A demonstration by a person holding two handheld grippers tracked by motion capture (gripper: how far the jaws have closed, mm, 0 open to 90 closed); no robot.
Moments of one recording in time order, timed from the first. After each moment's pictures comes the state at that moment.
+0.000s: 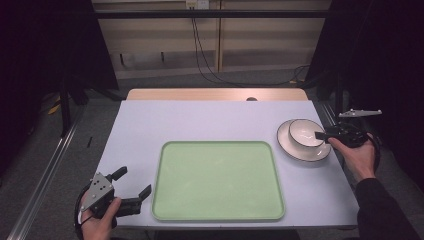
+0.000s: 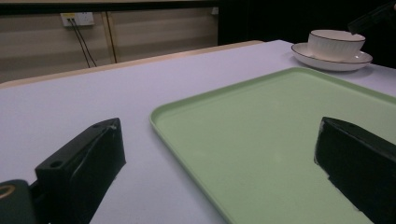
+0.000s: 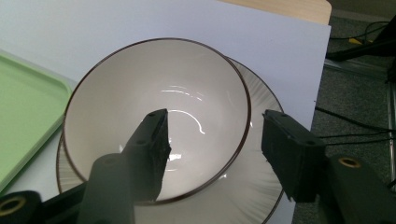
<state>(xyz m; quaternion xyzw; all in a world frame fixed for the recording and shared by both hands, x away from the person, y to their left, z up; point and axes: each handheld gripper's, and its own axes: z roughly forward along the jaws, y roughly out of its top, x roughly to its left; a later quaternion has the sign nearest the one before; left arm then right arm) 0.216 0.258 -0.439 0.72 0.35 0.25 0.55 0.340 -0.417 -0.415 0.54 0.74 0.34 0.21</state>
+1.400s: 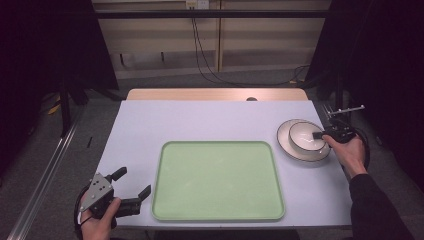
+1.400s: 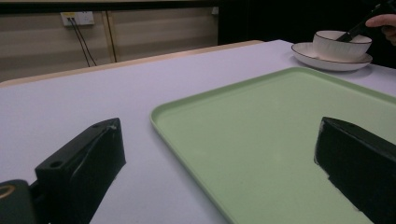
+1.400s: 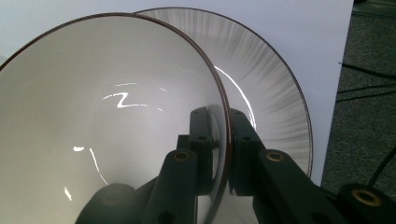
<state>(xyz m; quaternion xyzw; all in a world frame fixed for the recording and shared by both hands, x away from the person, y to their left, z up) 0.216 0.260 -0.439 0.72 0.35 0.25 0.55 0.373 -0.417 -0.440 0.59 0.74 0.28 0.15</state>
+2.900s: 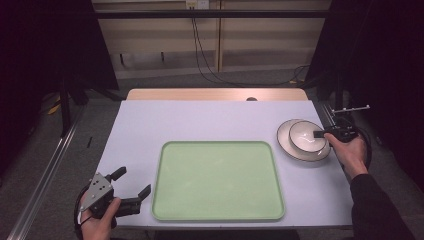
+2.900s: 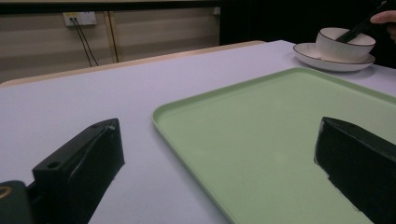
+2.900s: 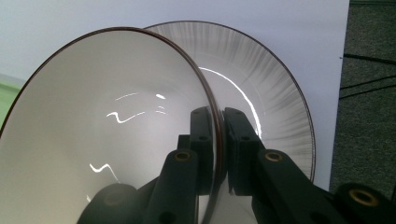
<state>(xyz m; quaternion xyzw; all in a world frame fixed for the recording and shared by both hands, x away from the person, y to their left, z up) 0.216 0.259 -0.439 0.72 0.35 0.25 0.55 0.371 -0.421 -0.436 0.62 0.71 0.31 0.13</state>
